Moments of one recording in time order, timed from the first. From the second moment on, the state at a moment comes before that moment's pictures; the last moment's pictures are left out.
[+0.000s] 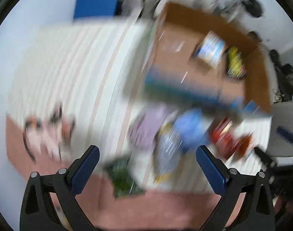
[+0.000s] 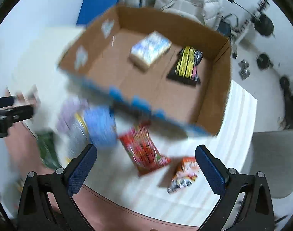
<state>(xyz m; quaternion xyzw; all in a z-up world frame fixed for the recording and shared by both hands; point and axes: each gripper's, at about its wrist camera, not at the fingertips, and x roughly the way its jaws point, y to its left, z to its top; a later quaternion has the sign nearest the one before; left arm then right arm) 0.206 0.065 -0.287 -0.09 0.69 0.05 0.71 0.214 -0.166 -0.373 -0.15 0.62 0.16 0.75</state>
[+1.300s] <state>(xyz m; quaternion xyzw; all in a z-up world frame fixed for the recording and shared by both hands) 0.153 0.035 -0.440 -0.02 0.77 0.03 0.64 0.086 -0.219 -0.521 0.05 0.78 0.06 0.62</state>
